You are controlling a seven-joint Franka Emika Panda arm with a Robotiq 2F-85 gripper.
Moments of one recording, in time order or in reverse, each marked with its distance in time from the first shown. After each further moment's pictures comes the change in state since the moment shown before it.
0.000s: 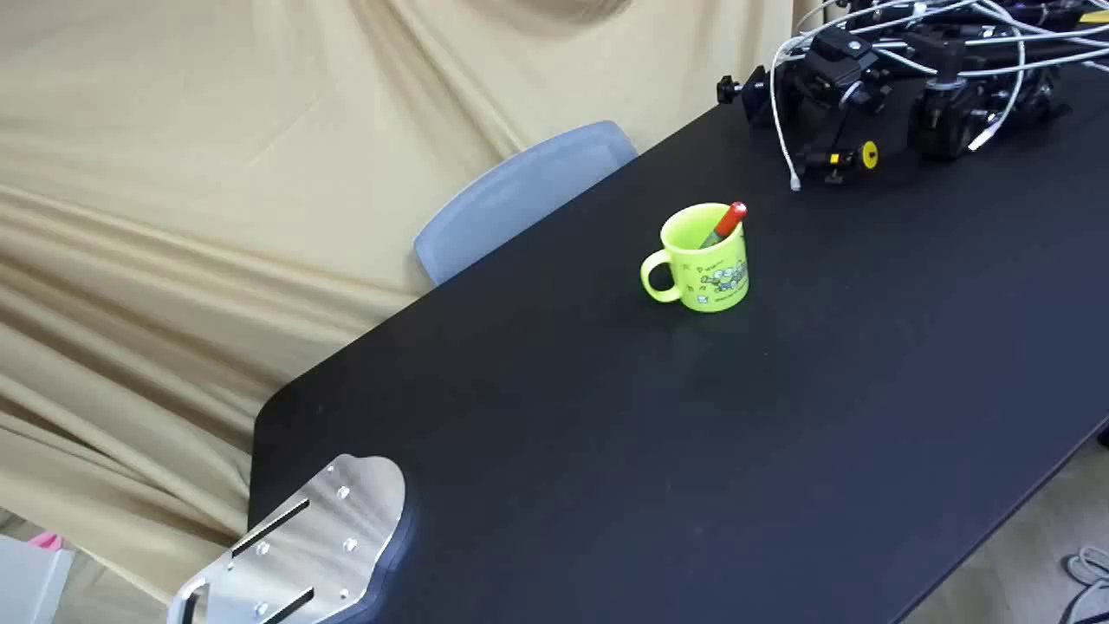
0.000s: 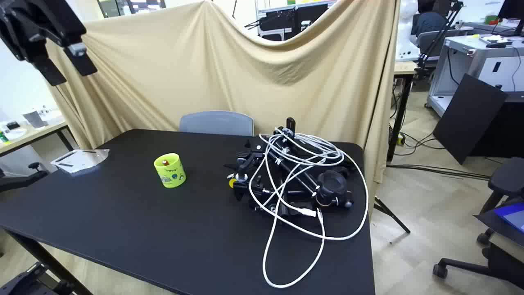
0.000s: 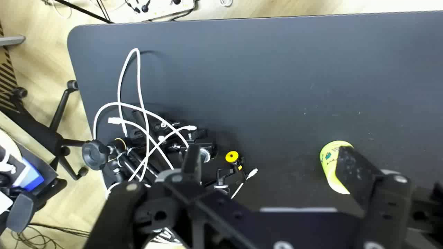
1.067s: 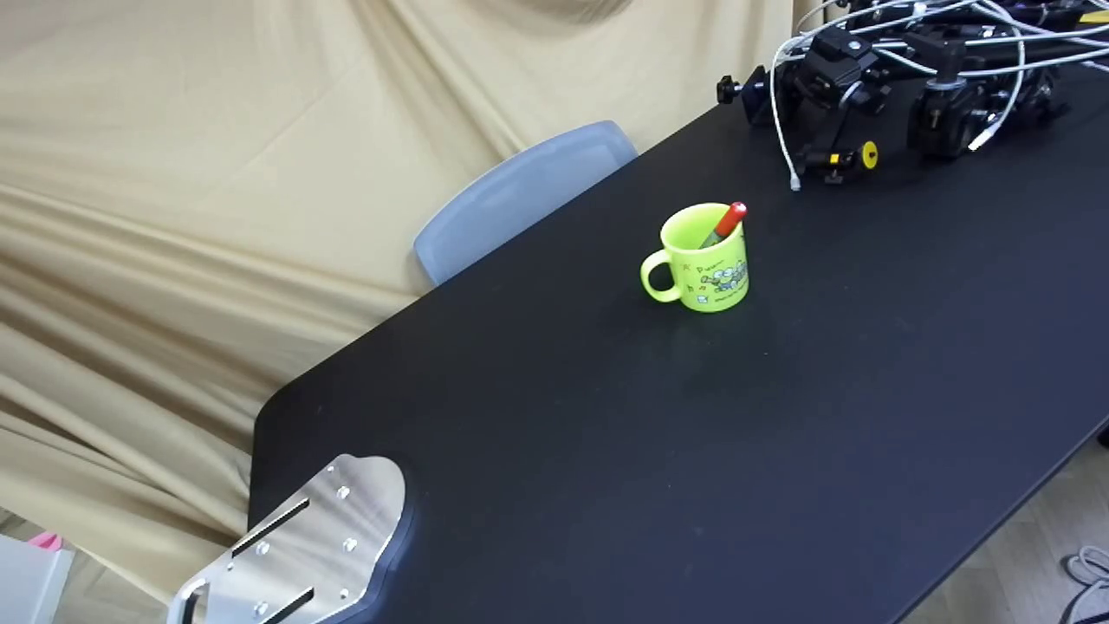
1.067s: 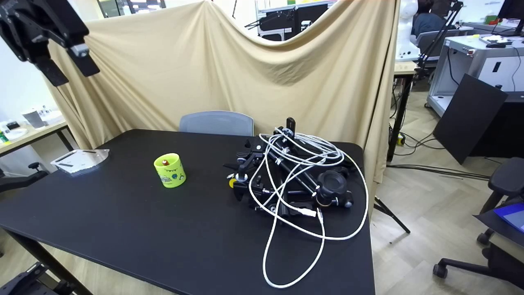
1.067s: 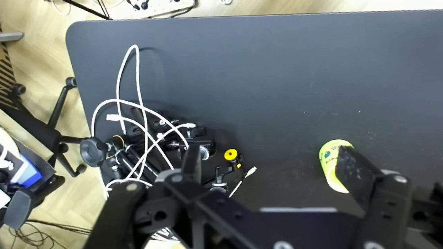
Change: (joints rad) arm 0.004 0.005 -0.003 -0.005 -0.001 0.017 -0.007
